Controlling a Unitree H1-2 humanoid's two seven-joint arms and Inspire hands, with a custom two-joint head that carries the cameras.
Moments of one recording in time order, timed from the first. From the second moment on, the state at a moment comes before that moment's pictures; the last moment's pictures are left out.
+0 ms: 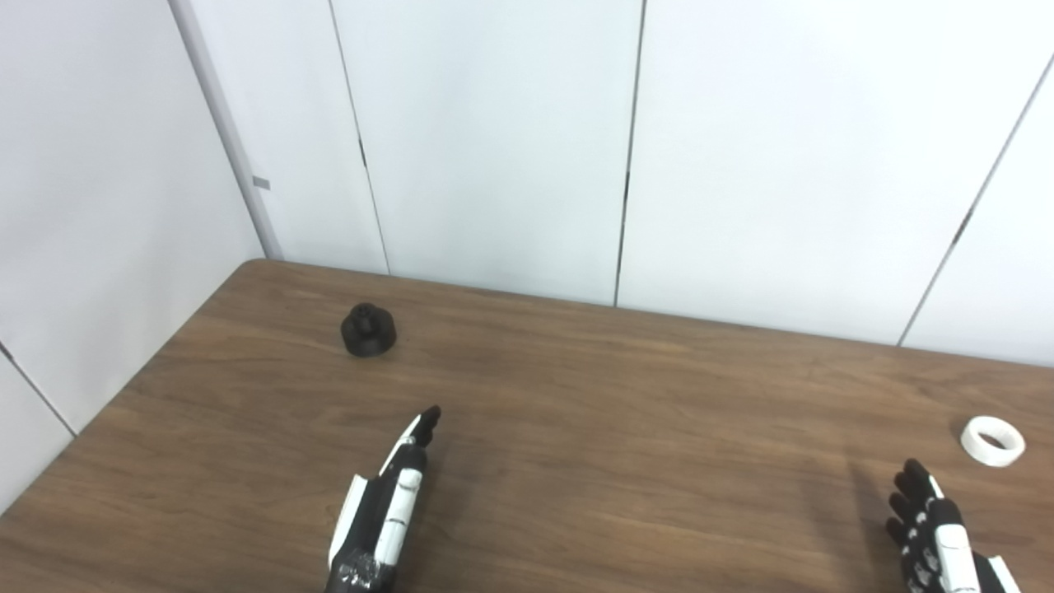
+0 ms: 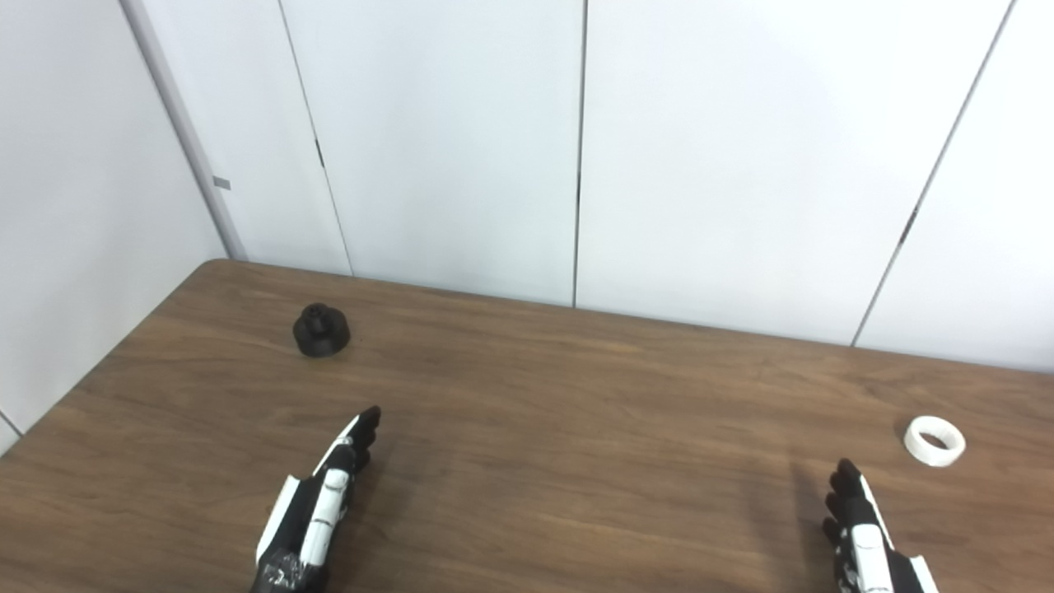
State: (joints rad) left arm 0.24 0.10 0.03 -0.22 0.00 -0.09 0.07; right arm 0.08 -0.13 -0.04 -0.32 0.07 0.27 0.11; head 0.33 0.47
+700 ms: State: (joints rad) left arm 0.10 0.21 0.14 -0.40 0.29 0.28 0.08; right arm 0.08 -0.13 -0.02 -0.34 0.04 0.30 0.11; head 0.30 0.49
